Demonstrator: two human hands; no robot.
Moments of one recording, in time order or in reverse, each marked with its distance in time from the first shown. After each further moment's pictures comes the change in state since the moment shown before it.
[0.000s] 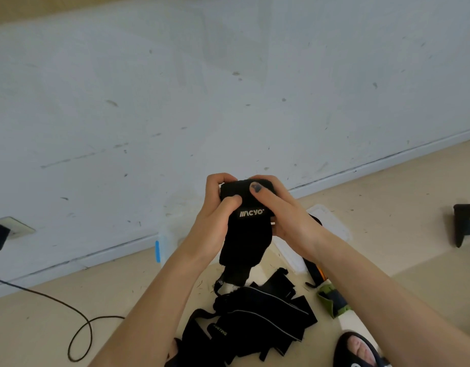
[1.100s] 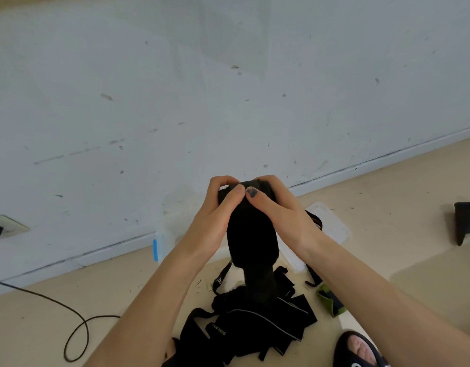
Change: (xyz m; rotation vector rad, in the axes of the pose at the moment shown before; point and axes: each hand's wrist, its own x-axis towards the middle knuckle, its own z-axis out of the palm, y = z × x) left_hand 0.005 -0.010 -0.002 0.070 0.041 -0.066; right_hand 0.001 0.009 0.003 -0.130 0.074 -0.090
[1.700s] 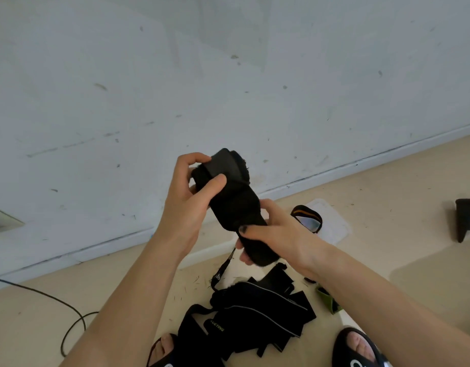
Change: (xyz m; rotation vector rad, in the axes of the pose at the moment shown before) left_hand 0.009 0.001 -0.022 -0.087 0.203 0.145; right_hand -0.017 0.011 0.001 0.083 -0.185 0.352
